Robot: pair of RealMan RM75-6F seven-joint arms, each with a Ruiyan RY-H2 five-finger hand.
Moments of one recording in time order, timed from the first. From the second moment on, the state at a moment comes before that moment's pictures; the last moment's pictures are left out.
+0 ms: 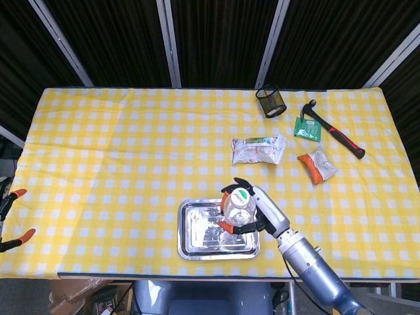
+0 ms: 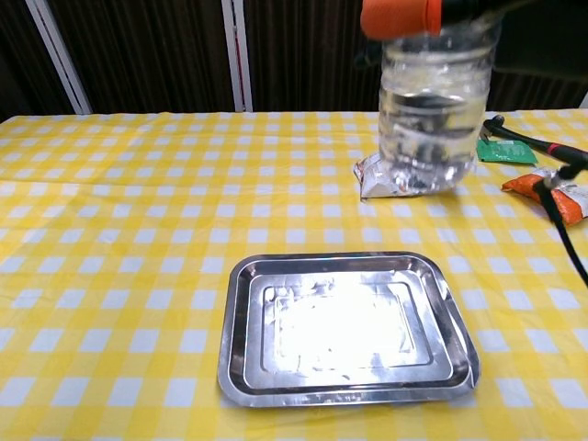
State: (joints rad) left arm -0.04 -1.05 -0.04 -1.67 1.51 1.55 0.01; right arm 0.56 -1.14 0.35 -2.35 -0.98 0.98 0.31
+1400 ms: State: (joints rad) left arm -0.04 -1.06 -0.03 -1.68 1.52 1.54 0.03; right arm 0.30 -1.05 0.15 -1.86 -1.50 1.14 0.98
